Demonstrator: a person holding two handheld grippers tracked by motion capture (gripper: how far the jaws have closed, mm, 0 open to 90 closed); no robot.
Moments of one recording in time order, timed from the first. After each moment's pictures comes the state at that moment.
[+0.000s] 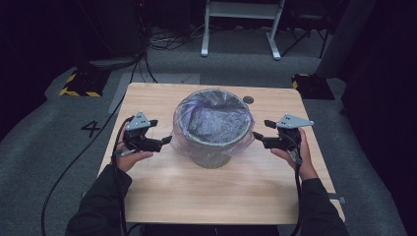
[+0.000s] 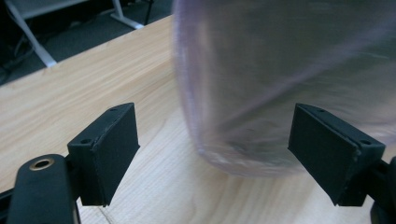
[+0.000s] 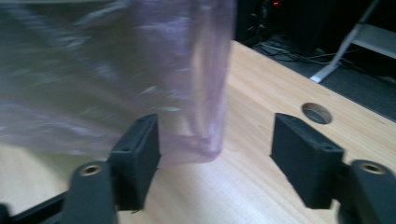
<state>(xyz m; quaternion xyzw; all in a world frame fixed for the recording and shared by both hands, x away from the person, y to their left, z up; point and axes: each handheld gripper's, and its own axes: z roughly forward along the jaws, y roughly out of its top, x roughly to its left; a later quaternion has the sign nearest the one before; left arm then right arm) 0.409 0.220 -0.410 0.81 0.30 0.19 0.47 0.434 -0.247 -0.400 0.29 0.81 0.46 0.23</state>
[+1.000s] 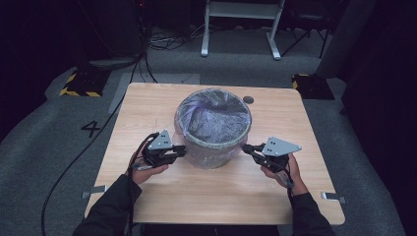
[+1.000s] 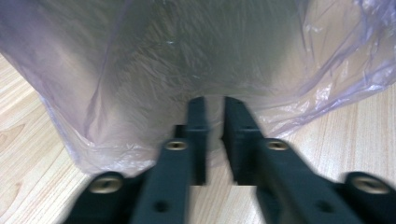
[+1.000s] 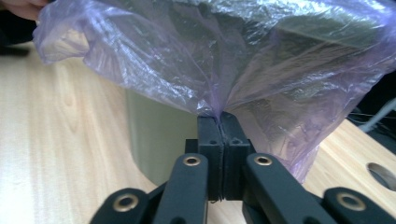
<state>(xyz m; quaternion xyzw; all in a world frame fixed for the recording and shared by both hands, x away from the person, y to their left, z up) 0.390 0.173 -0.432 0.86 0.20 0.14 0.45 0.376 -0.206 -0.412 0.15 0.82 0.49 0.24</state>
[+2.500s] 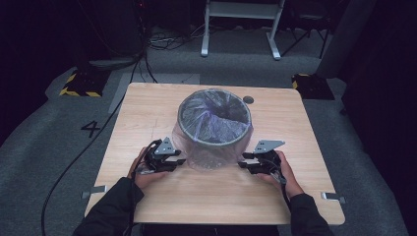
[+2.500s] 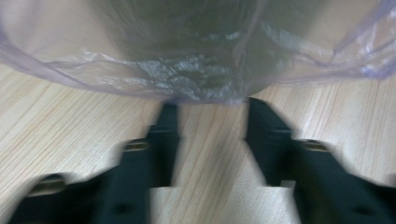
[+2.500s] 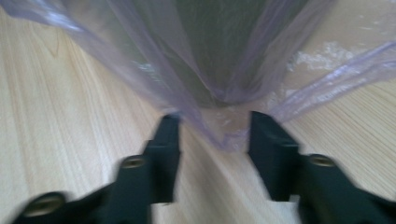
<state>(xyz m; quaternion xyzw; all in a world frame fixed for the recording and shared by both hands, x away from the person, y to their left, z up) 0.394 0.174 -0.473 0.87 0.24 0.14 0.40 0.404 -0.209 -0.472 0.24 0.88 0.40 0.11</state>
